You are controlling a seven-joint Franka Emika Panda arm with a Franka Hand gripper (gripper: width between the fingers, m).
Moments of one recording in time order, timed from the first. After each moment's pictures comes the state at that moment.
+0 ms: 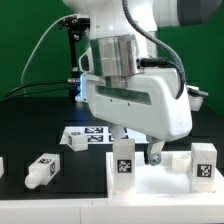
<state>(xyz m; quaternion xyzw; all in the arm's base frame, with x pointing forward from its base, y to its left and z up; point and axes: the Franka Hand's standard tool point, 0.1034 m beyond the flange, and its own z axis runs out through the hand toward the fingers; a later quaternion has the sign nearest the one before) 0.634 0.014 0.079 -0.85 0.51 0.00 0.07</state>
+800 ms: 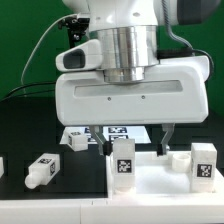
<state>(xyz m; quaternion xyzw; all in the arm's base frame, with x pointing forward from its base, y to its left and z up) 0.644 0.006 0.085 -0.99 0.12 -0.06 0.04</state>
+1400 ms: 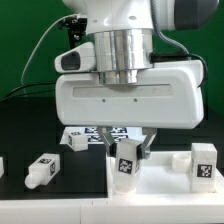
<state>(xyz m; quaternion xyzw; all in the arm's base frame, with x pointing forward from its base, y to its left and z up) 0.644 -0.001 0.082 -0.94 0.33 -0.06 0.04</state>
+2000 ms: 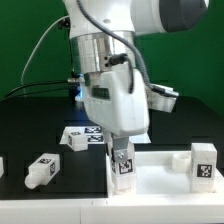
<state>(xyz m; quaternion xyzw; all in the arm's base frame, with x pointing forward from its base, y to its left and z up) 0.634 -0.011 0.079 -0.74 0.66 -0.03 0.09</state>
